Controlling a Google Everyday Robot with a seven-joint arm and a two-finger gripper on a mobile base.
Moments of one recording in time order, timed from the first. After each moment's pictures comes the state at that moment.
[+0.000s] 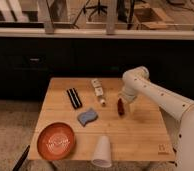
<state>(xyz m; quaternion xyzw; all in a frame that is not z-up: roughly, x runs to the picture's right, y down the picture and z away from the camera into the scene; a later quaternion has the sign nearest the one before) 0.198 0.109 0.892 -0.31 -0.10 -0.22 0.92</state>
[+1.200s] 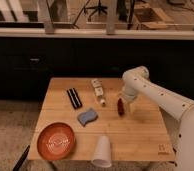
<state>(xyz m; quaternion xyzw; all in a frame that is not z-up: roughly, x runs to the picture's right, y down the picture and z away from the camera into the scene) 0.198 0.109 0.892 -0.31 -0.10 -0.23 0.92</state>
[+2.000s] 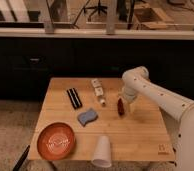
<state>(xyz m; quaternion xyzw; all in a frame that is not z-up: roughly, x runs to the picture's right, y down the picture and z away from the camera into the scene) 0.197 0.110 0.893 -0.31 -0.10 -0.23 0.92</state>
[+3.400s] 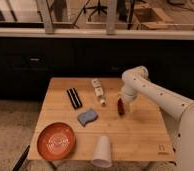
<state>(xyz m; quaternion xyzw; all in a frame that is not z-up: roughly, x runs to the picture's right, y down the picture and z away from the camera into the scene) 0.197 0.109 0.892 -0.31 -0.10 -0.24 0.91</state>
